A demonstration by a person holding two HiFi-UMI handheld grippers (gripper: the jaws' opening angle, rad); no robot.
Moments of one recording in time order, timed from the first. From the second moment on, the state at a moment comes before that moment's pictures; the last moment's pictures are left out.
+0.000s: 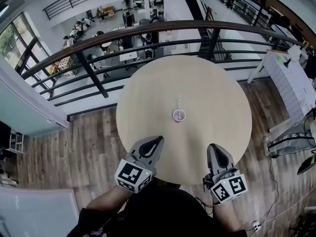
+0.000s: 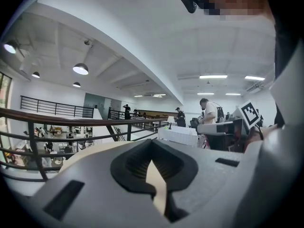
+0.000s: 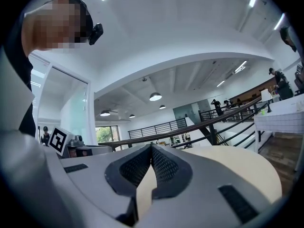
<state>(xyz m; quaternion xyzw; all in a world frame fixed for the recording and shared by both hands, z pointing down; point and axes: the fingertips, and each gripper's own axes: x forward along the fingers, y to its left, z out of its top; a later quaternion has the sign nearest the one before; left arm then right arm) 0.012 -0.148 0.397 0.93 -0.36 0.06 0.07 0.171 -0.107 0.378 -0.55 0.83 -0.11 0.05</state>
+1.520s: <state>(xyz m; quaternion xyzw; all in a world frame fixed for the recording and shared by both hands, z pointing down) -0.001 -0.167 0.390 0.93 -0.35 0.05 0.07 0.157 -0.120 0.372 -0.55 0.83 -0.10 0.03</state>
